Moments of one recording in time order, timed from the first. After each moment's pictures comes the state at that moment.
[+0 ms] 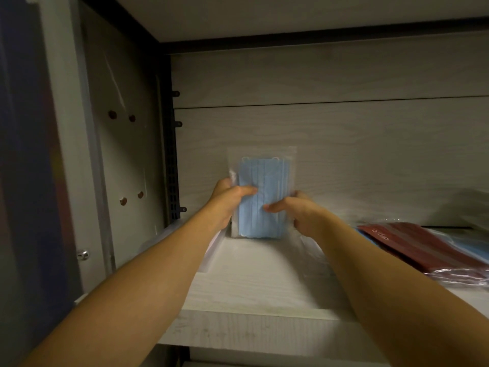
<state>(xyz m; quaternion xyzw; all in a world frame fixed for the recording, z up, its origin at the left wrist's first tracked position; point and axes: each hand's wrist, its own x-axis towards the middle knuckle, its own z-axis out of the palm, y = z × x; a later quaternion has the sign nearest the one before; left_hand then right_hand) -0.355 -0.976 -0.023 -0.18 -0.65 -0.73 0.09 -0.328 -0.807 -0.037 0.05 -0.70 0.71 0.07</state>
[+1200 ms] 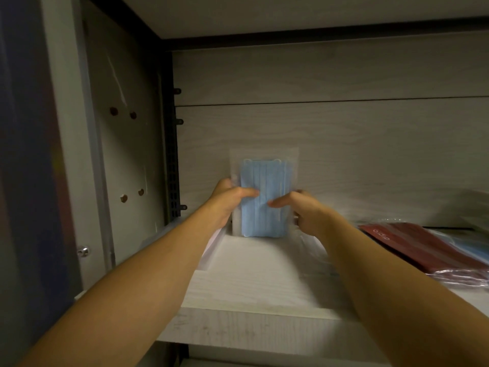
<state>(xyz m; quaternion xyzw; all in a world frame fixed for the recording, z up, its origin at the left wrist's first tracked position) -0.355 -0.979 -0.024 -0.19 -0.66 -0.72 0.07 -0.342 -0.796 -0.040 0.04 -0.72 0.69 0.06</state>
